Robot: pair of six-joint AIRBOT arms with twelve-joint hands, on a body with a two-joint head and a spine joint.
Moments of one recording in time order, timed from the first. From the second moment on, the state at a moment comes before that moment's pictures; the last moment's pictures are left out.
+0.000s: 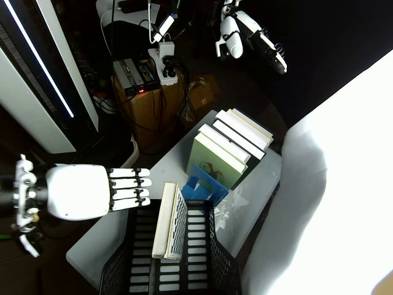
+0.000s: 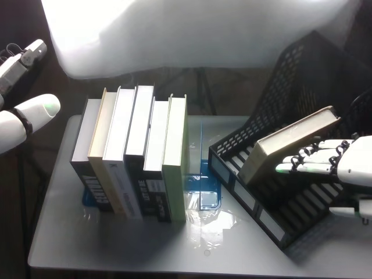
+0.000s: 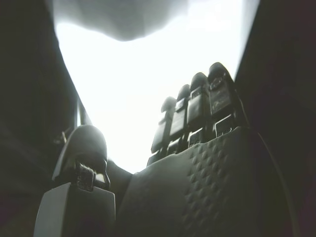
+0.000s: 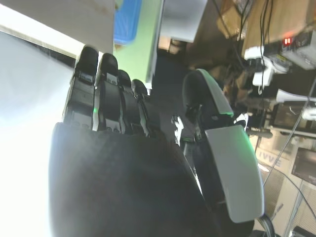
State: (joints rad) left arm 1.09 -1.03 1.23 -0.43 -1.29 0.26; right arm -0.87 -1.10 1.35 -0.56 0.62 -0.36
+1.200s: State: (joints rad) left arm 1.08 -1.02 1.22 -0.39 -1.29 0.26; right arm -0.72 -1.14 1.36 -0.41 0.62 -0.36
